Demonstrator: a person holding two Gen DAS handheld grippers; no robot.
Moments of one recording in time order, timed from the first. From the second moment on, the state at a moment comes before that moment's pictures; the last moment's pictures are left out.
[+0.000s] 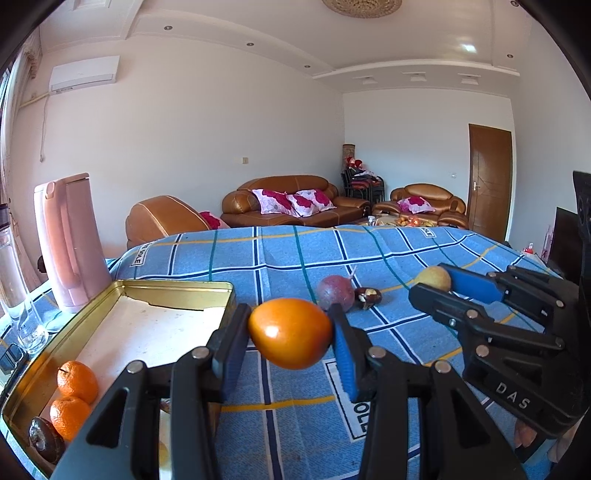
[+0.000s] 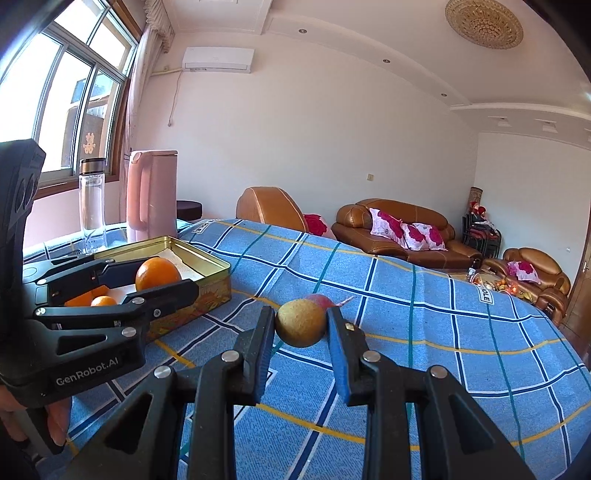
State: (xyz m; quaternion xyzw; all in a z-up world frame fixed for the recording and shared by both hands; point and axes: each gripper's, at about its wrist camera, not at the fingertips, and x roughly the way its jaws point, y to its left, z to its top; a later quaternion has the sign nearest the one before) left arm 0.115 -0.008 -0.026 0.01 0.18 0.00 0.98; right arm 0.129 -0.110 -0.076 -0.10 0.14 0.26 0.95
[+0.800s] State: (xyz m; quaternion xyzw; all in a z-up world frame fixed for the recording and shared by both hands) left arm 0.074 0.064 -0.025 -0.03 0.17 0.05 0.98; right arm 0.104 -0.037 -0.070 -0.13 0.14 0.32 0.93
